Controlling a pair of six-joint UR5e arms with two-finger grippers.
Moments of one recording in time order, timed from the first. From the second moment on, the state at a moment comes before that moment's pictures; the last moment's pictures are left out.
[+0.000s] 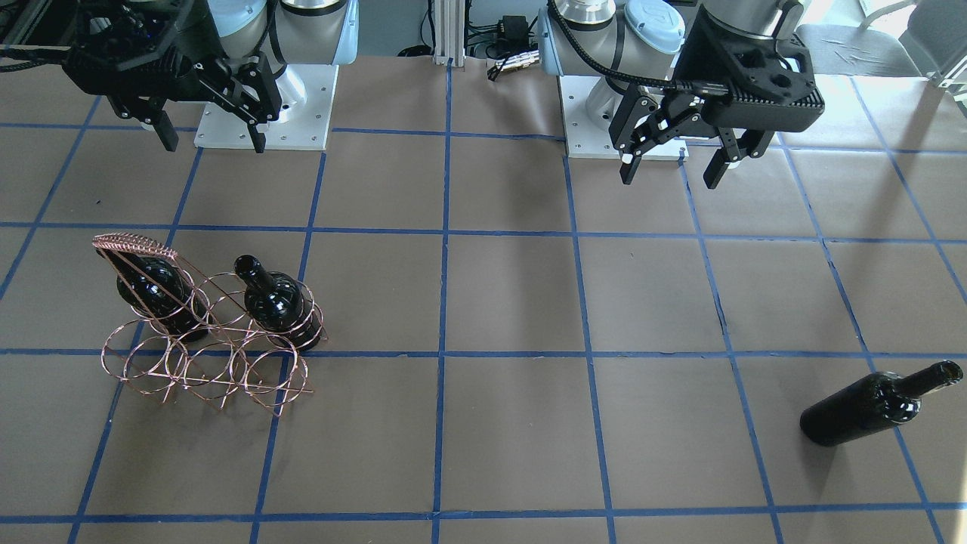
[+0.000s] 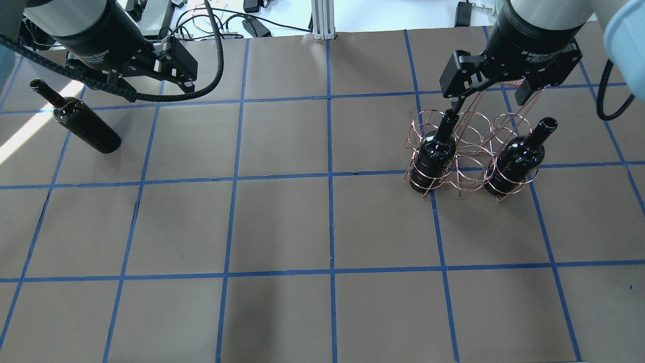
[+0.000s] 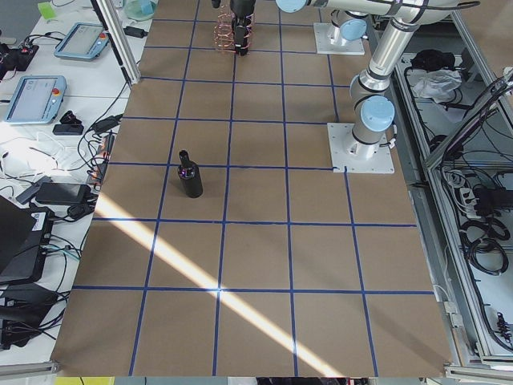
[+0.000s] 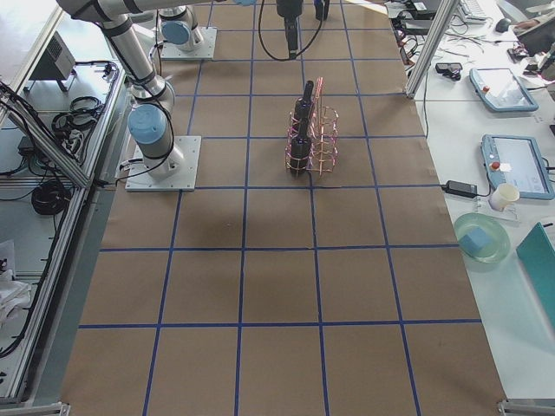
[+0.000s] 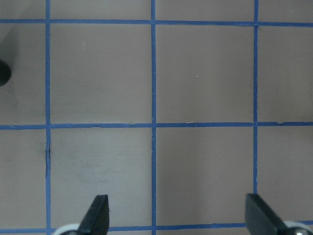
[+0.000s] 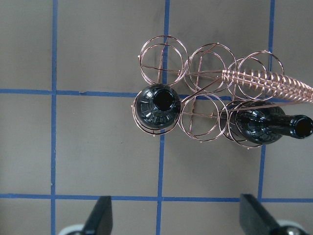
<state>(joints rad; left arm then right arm) -1.56 -1.52 -1.52 -1.52 1.53 -0.01 1.61 -1.65 1.53 -1.53 -1.61 -0.01</state>
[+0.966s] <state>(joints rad) -1.32 -1.62 -1.44 -1.50 1.54 0.14 1.61 -1.65 1.54 -1.53 -1.61 -0.01</state>
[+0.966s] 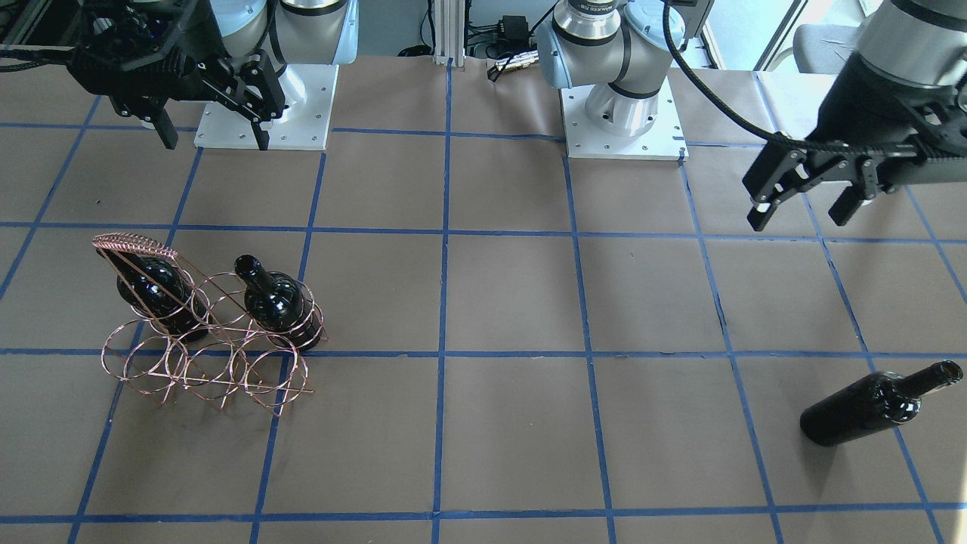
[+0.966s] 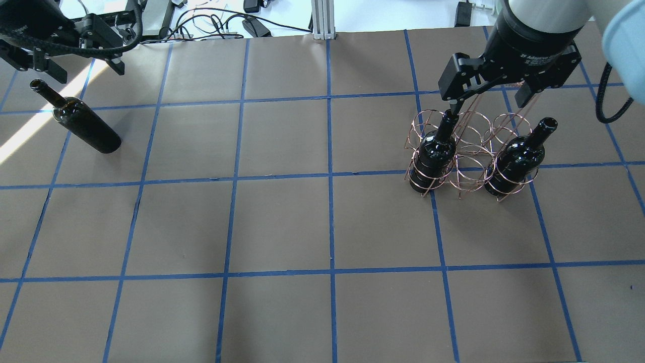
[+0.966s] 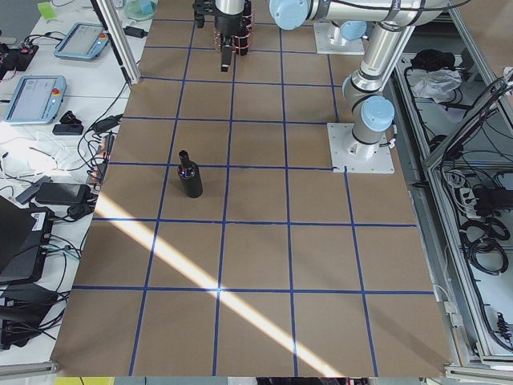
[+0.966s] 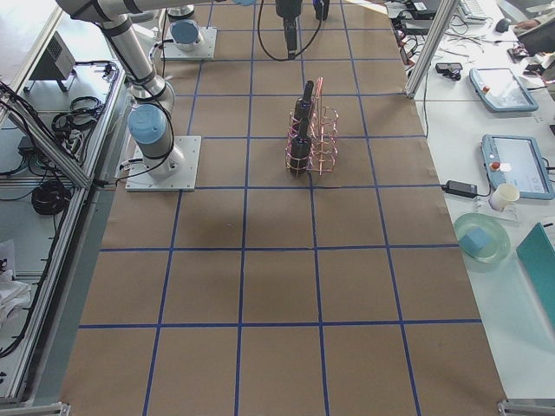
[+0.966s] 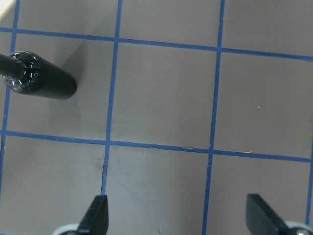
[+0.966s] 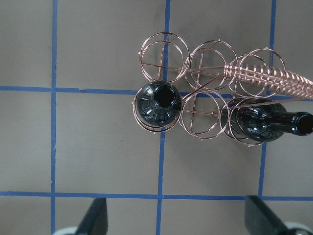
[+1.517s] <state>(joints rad) -1.10 -1.80 -1.37 -1.46 1.55 0.45 1.61 -1.65 1.54 -1.53 -1.61 -0.01</state>
